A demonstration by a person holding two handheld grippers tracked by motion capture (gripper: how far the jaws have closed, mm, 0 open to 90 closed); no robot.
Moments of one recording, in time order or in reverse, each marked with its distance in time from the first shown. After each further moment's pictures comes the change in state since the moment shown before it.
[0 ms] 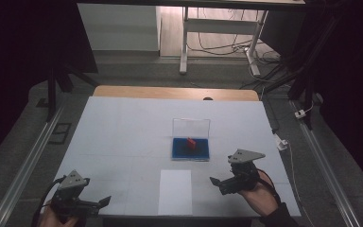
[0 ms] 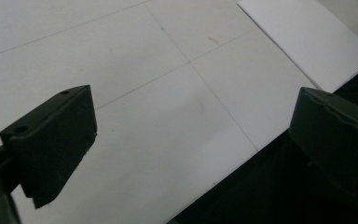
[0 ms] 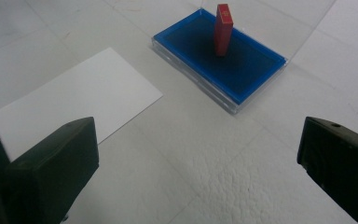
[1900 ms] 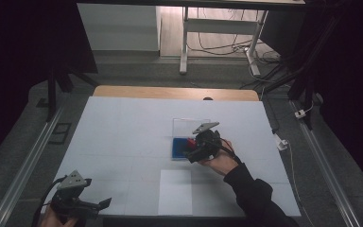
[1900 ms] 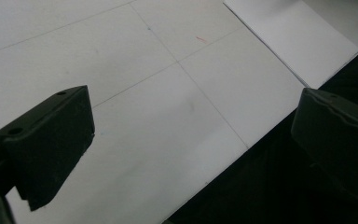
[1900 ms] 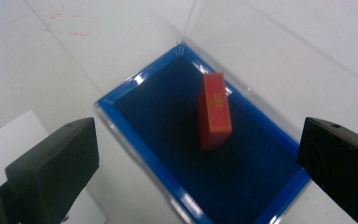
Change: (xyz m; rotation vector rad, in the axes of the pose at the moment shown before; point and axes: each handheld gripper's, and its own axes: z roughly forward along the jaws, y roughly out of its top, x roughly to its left) left arm 0.002 0.000 0.001 0.001 -0.051 0.022; right arm -0.023 0.069 0.123 0.123 -0.006 -0.027
